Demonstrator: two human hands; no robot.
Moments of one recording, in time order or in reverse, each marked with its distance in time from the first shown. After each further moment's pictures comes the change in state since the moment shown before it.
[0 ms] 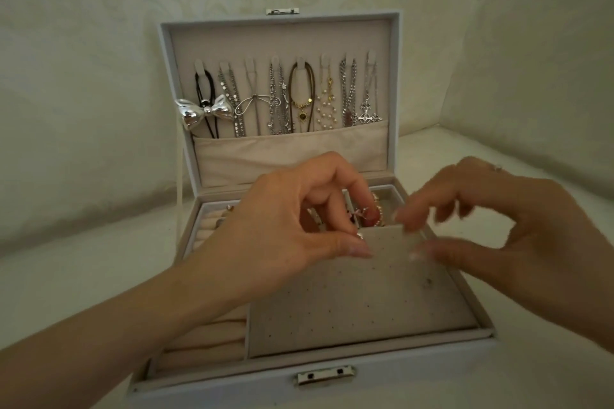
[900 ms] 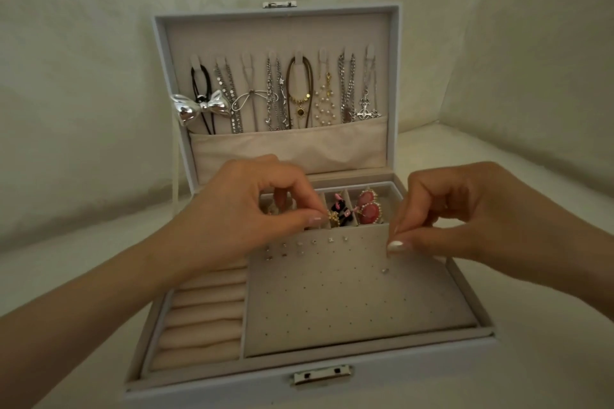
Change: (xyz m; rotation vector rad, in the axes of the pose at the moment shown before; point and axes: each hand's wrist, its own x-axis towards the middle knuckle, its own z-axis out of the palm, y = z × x) left_hand 0.005 -0.033 -0.029 0.321 0.013 0.133; right_hand 0.021 0.003 0.001 0.310 -0.218 0.316
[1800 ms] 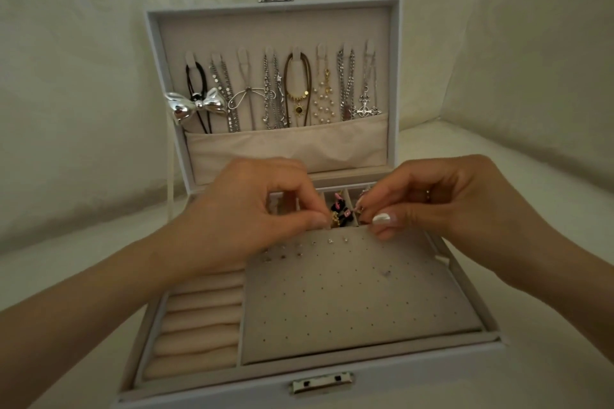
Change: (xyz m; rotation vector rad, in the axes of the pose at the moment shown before) left_hand 0.006 -0.006 0.003 0.025 -0.027 0.024; right_hand 0.013 0.007 0.015 0.311 0.181 0.002
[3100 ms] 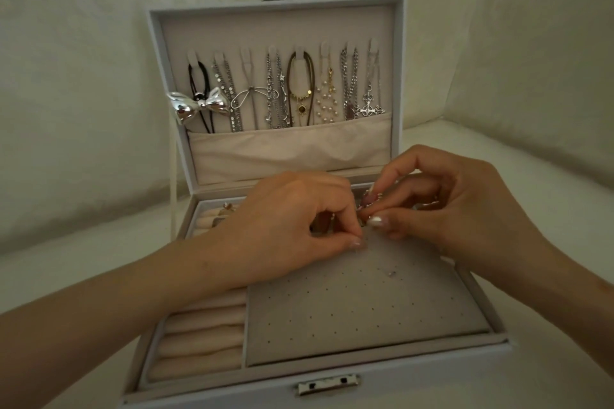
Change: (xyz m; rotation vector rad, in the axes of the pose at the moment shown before) left_hand 0.010 0.005 0.020 0.140 -0.084 0.149; right_hand 0.000 0.006 0.008 -0.086 0.119 -0.014
